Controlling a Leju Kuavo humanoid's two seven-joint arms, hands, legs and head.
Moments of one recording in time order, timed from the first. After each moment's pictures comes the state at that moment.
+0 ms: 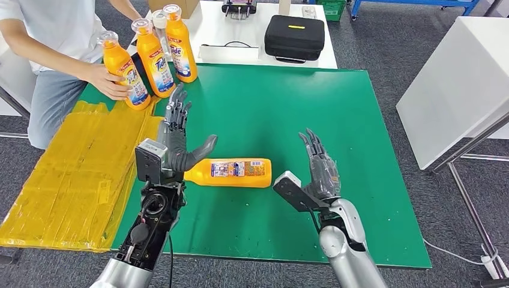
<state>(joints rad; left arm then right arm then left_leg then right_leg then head) -0.35 -0.23 -0.11 -1.08 -0.23 0.04 -0.62 -0.24 0.08 0.32 -1.14 1.00 -0.18 -0.15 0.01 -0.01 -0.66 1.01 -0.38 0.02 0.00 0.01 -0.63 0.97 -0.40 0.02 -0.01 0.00</state>
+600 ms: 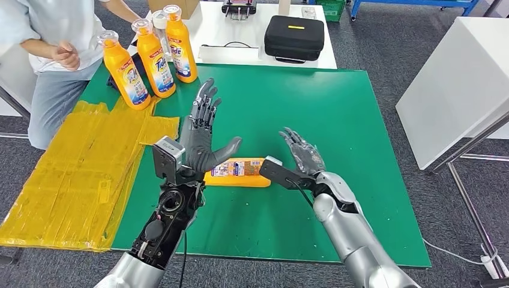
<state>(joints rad) -0.40 -0.27 -0.22 -1.03 -0.15 -0.04 -0.64 -0.55 0.11 0.34 -0.72 1.06 0.05 -0.19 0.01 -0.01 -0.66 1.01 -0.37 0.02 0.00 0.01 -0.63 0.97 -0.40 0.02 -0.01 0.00</state>
